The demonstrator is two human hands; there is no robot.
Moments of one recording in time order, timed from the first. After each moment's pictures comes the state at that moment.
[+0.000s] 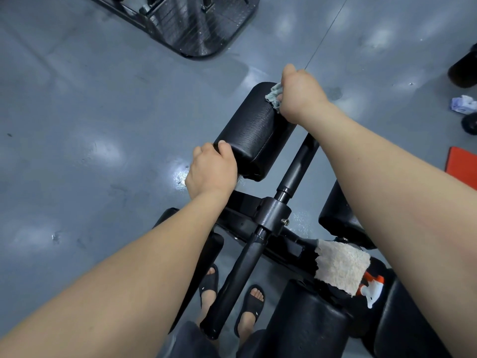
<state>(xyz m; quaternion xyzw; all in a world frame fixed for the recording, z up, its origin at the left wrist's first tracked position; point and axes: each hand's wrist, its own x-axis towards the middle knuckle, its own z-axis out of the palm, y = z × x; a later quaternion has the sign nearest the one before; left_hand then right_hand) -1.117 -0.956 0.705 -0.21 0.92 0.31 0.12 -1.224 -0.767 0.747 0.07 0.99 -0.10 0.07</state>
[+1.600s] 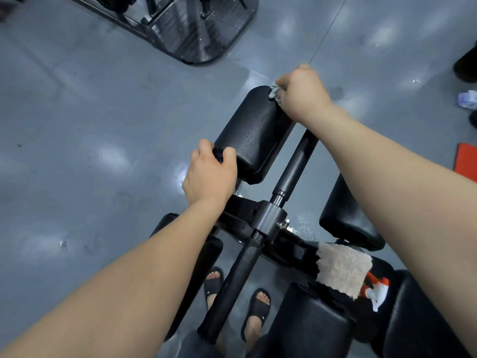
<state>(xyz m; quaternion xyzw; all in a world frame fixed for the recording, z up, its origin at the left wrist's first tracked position) -1.111 -0.953 0.710 -0.17 0.93 0.32 0.08 -1.223 -0.748 0.751 0.01 0.99 -0.12 0.03</state>
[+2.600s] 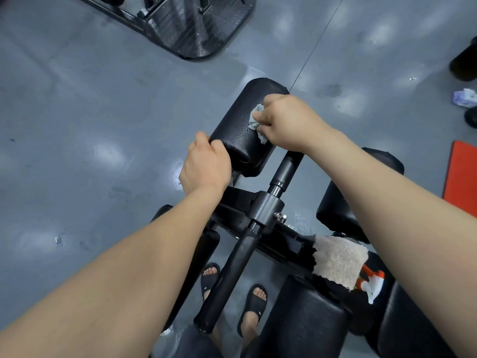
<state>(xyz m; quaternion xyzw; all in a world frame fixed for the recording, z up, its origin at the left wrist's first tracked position) -1.116 -0.954 0.705 -0.20 0.92 0.31 0.09 -1.161 -0.771 0.750 -0.18 0.98 -0.08 0.07</state>
